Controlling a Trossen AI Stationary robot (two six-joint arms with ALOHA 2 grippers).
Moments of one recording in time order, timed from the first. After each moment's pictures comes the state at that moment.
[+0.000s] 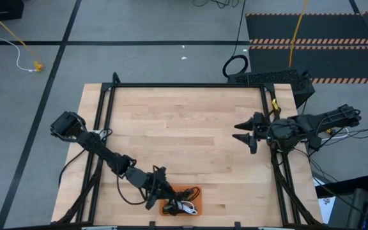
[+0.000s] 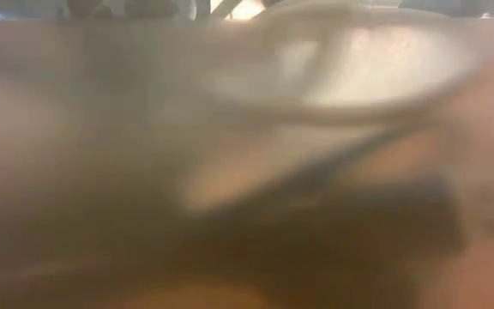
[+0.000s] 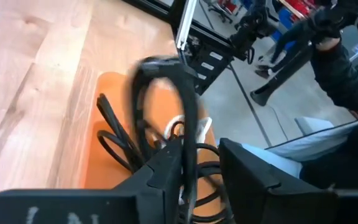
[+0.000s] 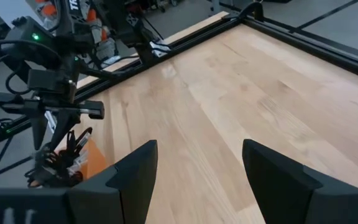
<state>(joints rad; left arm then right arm) -0.59 1.67 0.72 0.64 -0.12 -0.63 0.28 0.60 0.62 -0.43 0.42 0.56</state>
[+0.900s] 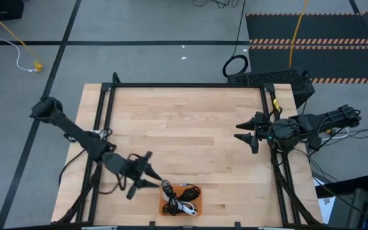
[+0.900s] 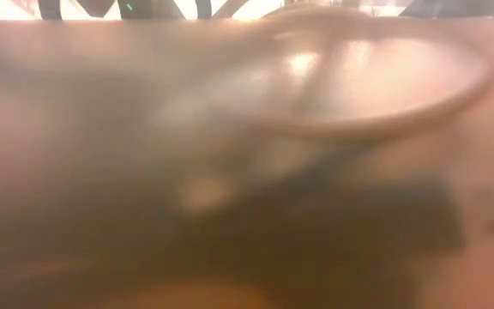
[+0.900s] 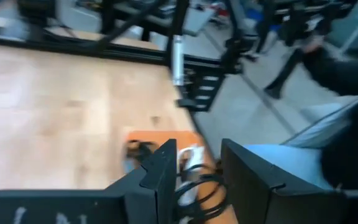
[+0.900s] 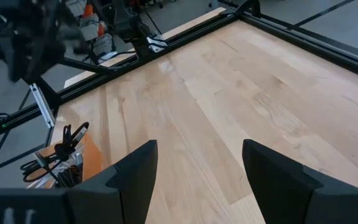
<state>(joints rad) -0.60 1.24 0.72 0.26 -0.17 -0.36 0.28 0.58 0.62 -0.47 0.42 0.56</state>
